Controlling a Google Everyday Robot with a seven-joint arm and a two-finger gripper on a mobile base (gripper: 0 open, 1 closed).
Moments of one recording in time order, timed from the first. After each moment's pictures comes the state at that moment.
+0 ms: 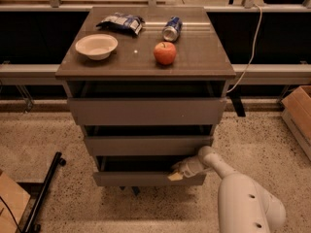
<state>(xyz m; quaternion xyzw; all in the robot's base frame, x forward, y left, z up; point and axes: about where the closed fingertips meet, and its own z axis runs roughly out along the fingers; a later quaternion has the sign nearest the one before) 0.670 -0.114 0.187 -0.47 0.81 0.27 0.23</state>
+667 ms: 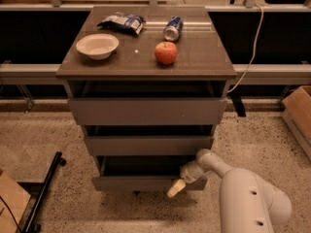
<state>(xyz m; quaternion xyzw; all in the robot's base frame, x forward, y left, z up) 0.630 -0.122 0.178 -0.47 0.83 0.26 0.16</state>
